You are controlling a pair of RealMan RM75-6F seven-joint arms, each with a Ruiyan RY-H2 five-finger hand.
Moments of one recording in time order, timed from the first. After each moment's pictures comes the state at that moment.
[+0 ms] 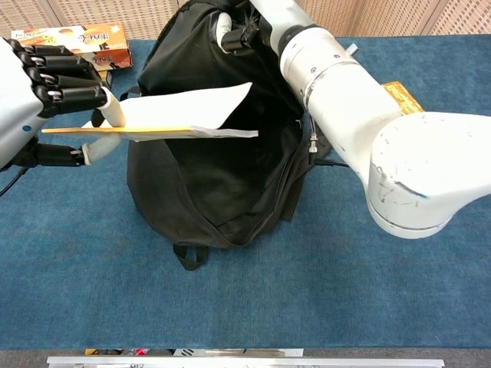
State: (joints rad) left arm -0.50 -1.46 -0.01 -1.28 2.13 1.74 0.05; right arm 0.95 -1.76 0.56 -1.85 -0.57 1.27 -0.47
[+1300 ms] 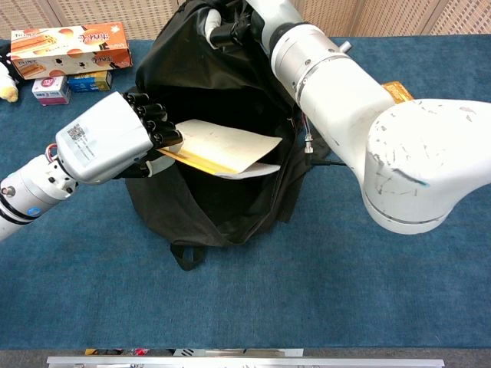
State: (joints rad) left arm -0.59 -1.74 0.03 -0.86 2.04 1.62 0.14; right arm 0.98 -1.75 0.58 -1.87 -0.51 1.26 -0.38
